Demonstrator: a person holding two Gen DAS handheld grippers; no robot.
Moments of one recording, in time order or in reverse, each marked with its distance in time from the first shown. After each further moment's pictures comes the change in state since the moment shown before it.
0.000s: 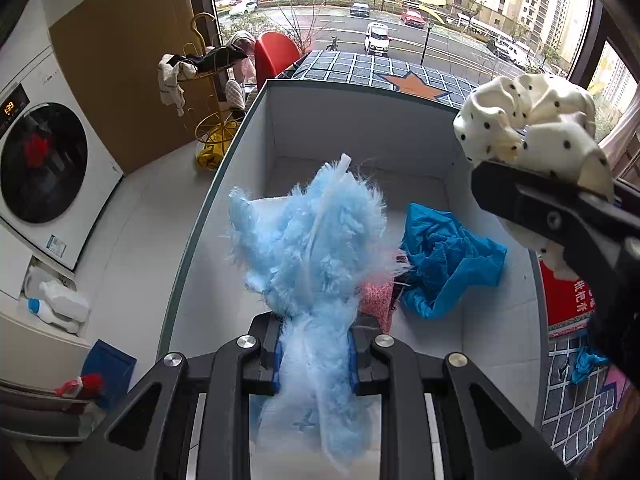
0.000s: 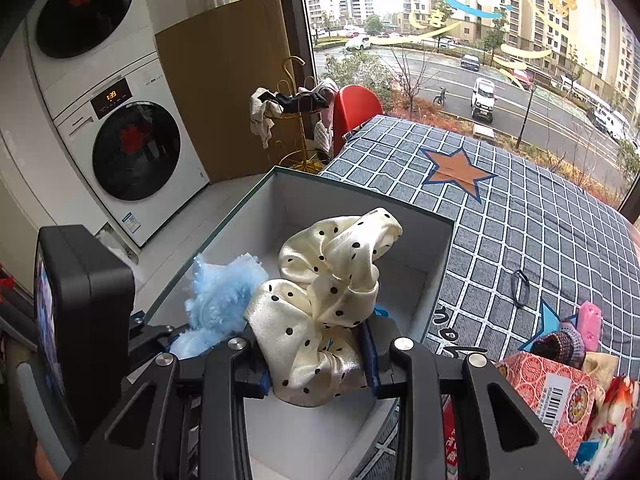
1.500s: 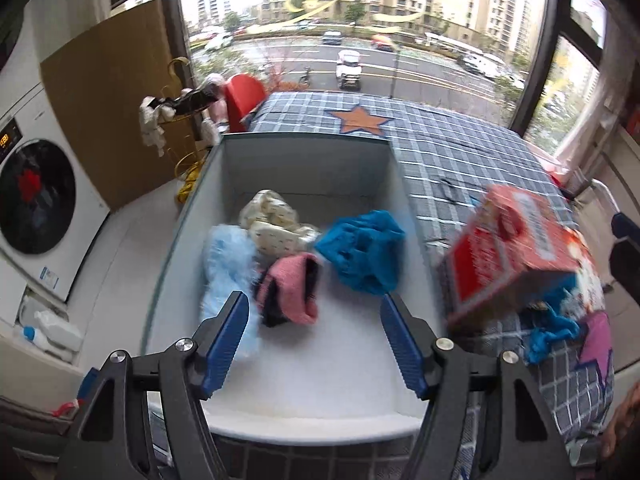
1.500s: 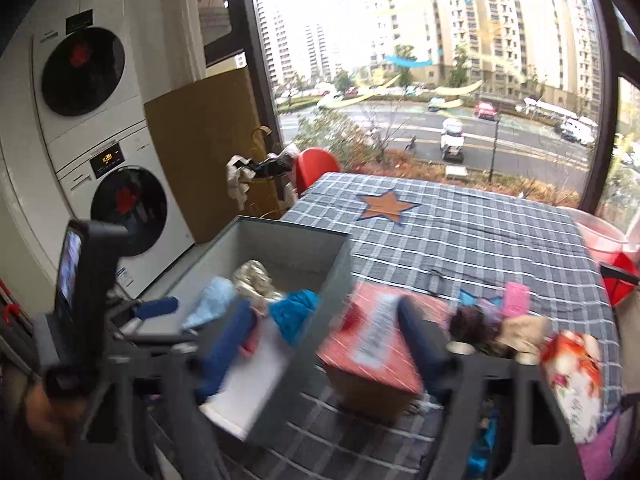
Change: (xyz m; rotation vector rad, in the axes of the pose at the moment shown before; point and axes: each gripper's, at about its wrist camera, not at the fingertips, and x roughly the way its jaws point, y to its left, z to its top) left arm -0.075 -0.041 -0.025 0.098 -0.138 -0.089; right arm -0.138 -0.062 -0.081 0.092 -0.268 -0.079
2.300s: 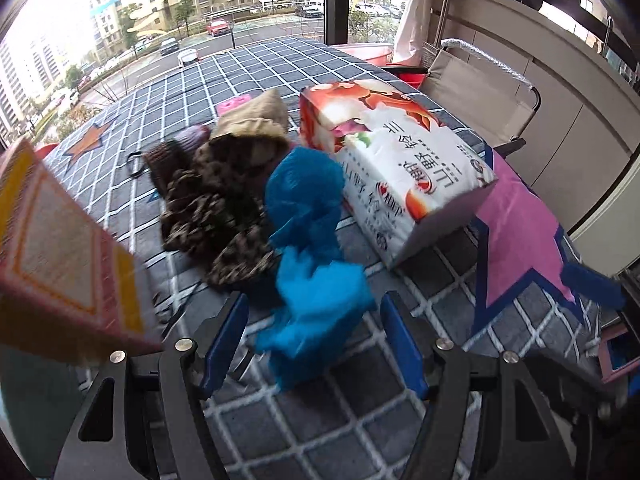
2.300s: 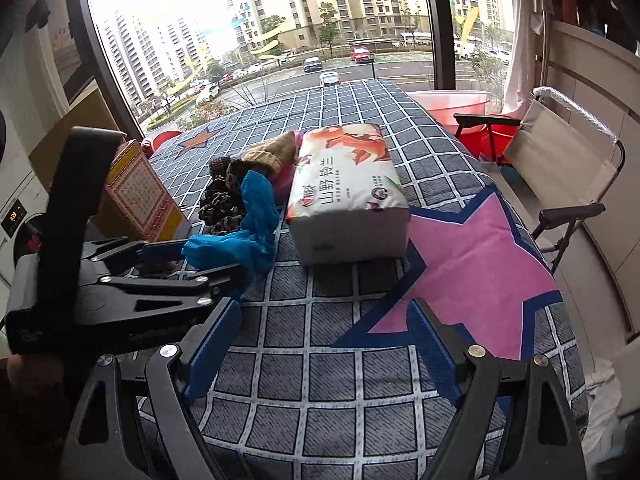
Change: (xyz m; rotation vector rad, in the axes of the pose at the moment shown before) left arm 0.081 -0.304 -0.058 0.480 0.104 -0.302; right arm -0.092 -0.176 -0.176 0.374 0.123 -0.296
